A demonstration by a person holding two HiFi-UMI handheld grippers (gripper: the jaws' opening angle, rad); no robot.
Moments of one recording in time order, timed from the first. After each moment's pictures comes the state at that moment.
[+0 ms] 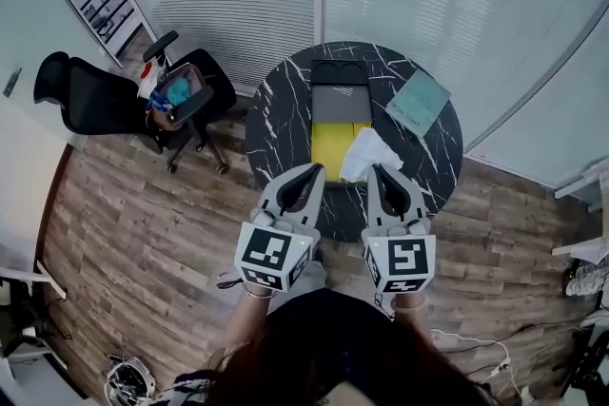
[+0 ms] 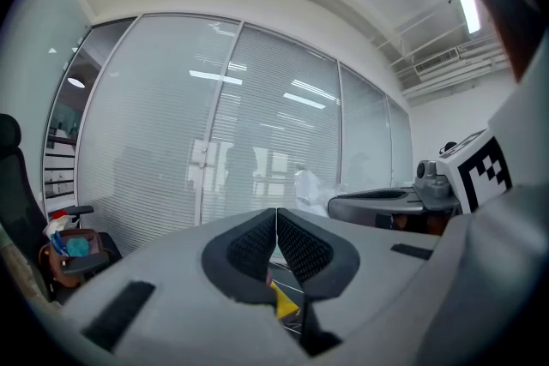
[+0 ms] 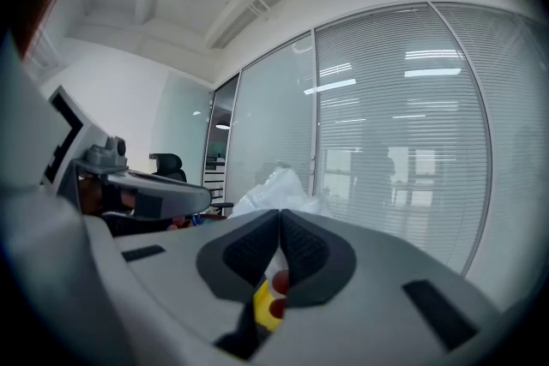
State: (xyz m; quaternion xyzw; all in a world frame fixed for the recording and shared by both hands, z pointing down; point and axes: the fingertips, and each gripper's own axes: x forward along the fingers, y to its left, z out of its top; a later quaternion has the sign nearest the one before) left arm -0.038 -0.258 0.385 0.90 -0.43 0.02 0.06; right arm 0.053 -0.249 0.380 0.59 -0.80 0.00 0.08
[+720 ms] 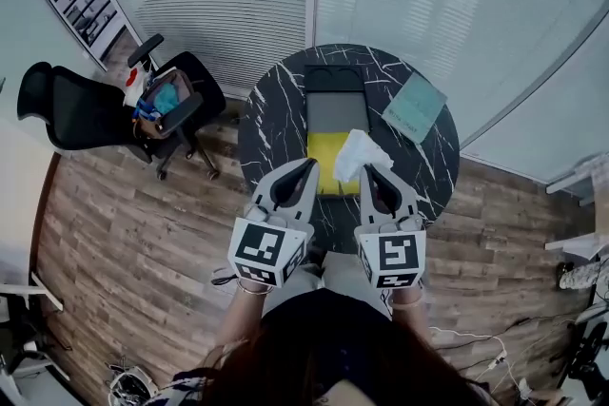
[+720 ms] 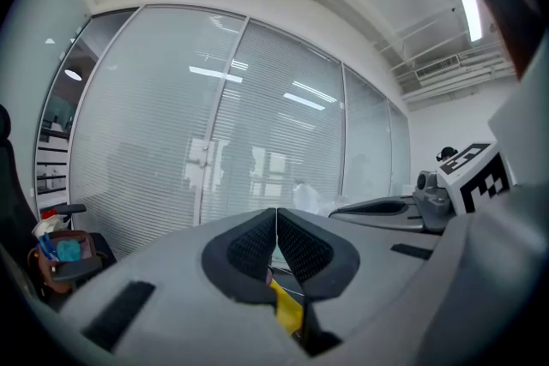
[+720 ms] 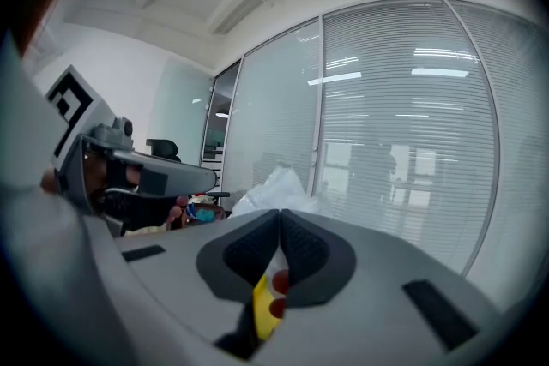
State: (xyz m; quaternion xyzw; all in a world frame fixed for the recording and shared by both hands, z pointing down) left arm -0.050 -0.311 0.386 0.91 -0.42 0.02 0.07; right arm 0.040 -0.297 0.398 0.59 -0.80 0.00 0.12
